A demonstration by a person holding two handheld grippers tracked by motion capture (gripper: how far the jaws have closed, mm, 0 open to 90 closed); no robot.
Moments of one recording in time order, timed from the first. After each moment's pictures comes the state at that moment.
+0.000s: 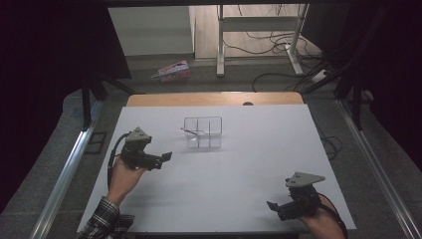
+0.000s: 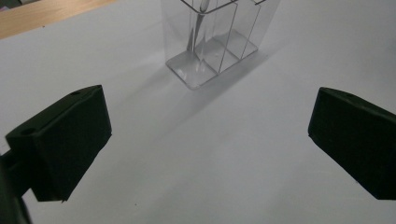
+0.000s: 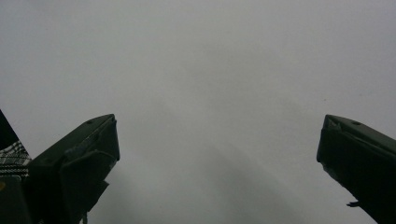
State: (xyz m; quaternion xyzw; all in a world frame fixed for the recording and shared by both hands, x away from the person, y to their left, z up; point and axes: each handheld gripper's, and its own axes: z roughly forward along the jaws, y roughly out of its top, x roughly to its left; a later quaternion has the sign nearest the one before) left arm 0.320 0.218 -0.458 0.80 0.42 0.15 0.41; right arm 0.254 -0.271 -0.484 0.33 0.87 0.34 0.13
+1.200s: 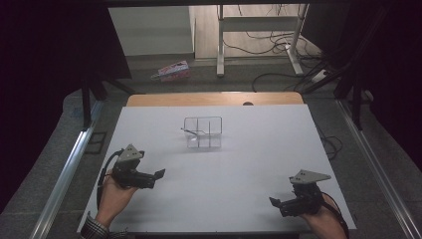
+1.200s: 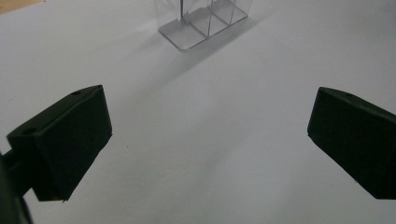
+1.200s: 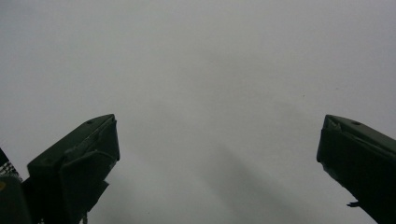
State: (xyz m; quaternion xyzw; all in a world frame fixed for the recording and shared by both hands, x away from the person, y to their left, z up) left arm 0.270 0.229 -0.469 0.80 0.41 0.16 0.39; right arm 0.257 -0.279 -0.483 0.37 0.85 0.35 0.14
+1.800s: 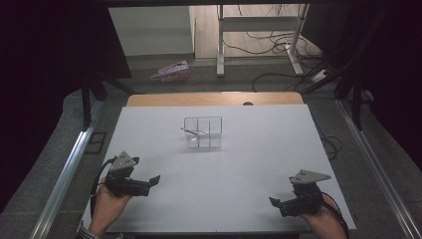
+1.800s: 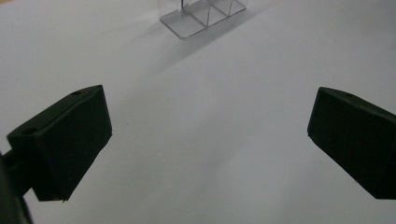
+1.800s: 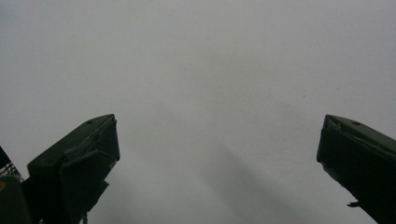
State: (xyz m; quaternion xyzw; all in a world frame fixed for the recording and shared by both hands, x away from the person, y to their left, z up) left arm 0.248 0.238 -0.472 0.80 0.42 0.16 0.40; right arm 0.257 -0.279 -0.482 0.37 0.85 0.35 0.13
